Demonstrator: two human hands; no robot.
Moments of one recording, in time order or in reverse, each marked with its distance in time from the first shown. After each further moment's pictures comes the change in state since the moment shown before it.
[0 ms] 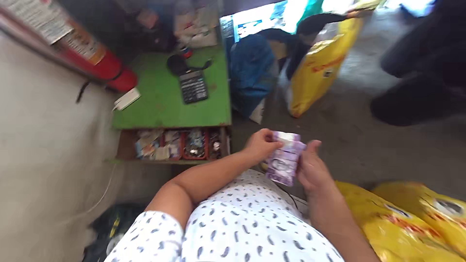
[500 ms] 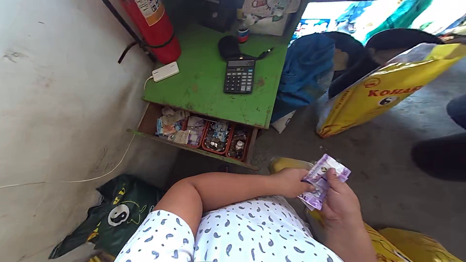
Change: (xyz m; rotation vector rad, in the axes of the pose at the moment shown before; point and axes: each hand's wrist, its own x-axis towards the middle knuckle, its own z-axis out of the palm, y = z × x) left_hand -0.046 -0.012 -0.013 0.203 -0.350 -0.056; right_hand -0.004 0.014 0.036 0.105 0.127 -0.035
